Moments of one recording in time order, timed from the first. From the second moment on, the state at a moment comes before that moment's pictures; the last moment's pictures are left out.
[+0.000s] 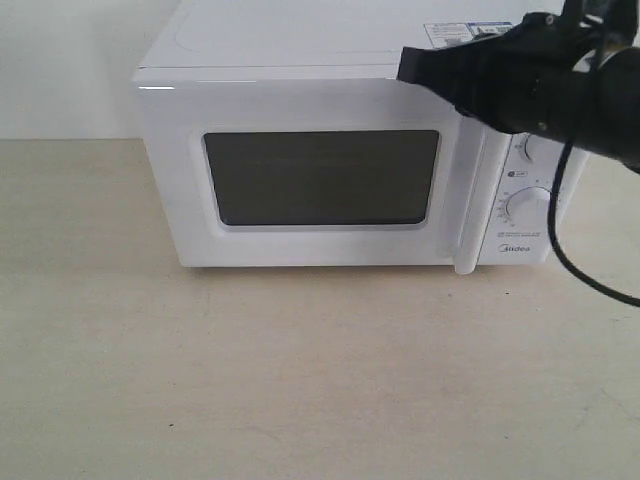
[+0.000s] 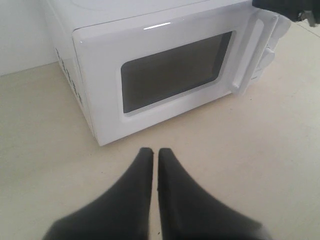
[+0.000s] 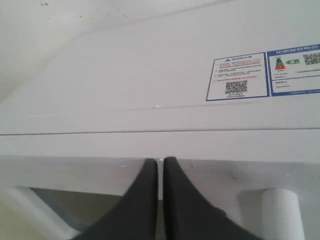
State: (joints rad) left arm -0.74 0.60 -0.78 0.25 0.78 -0.31; right arm 0.52 1.32 -0.79 0.46 -0.23 -0.12
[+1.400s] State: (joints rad) left arm -0.74 0.60 -0.78 0.25 0.78 -0.31; right arm 0.13 0.06 -0.23 0.22 0.24 -0.17
